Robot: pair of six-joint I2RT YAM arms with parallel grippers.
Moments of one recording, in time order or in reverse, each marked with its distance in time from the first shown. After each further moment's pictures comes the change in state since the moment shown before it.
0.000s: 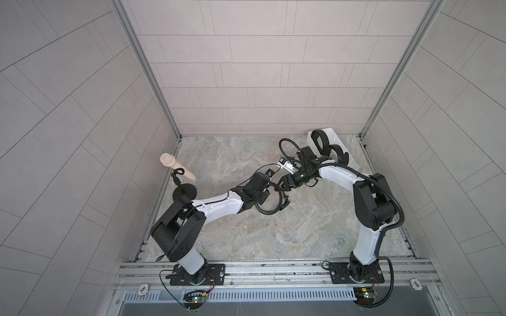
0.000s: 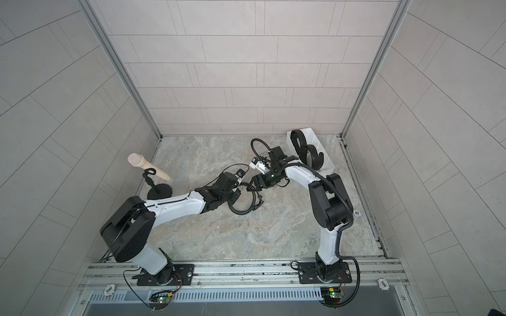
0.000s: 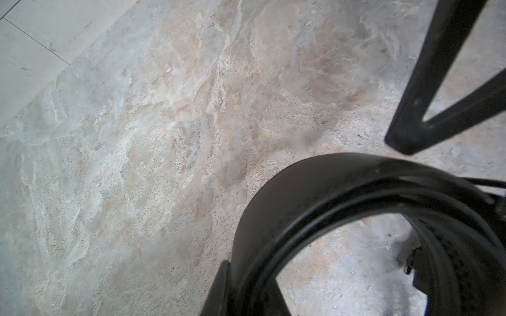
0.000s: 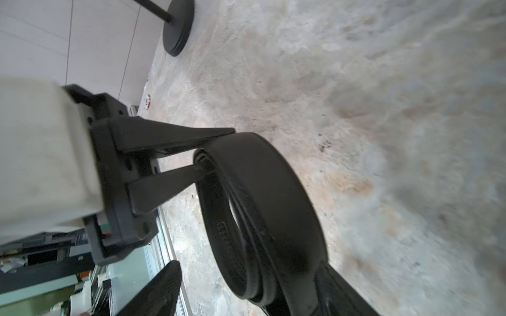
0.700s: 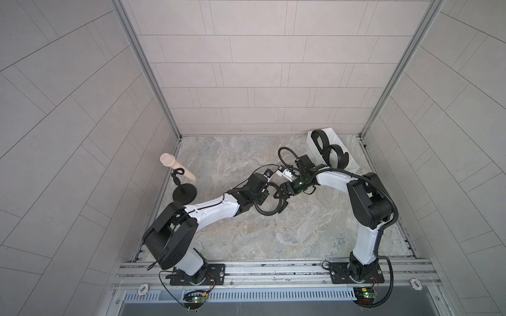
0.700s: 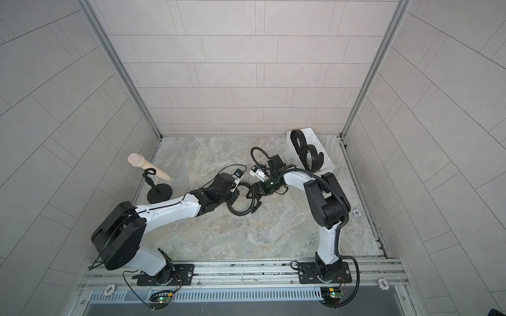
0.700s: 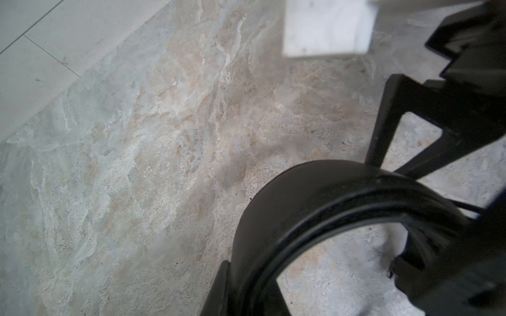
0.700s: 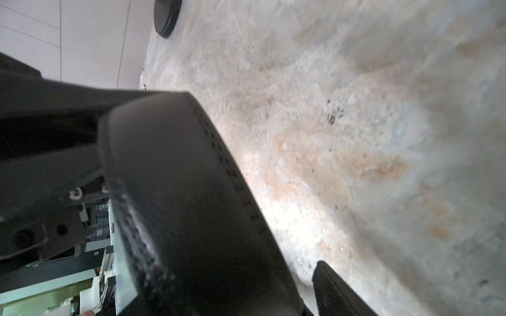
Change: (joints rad) left arm 0.000 -0.082 -0.040 0.016 0.018 -0.005; right arm 0.003 0.020 -0.140 0.186 -0.036 0.069
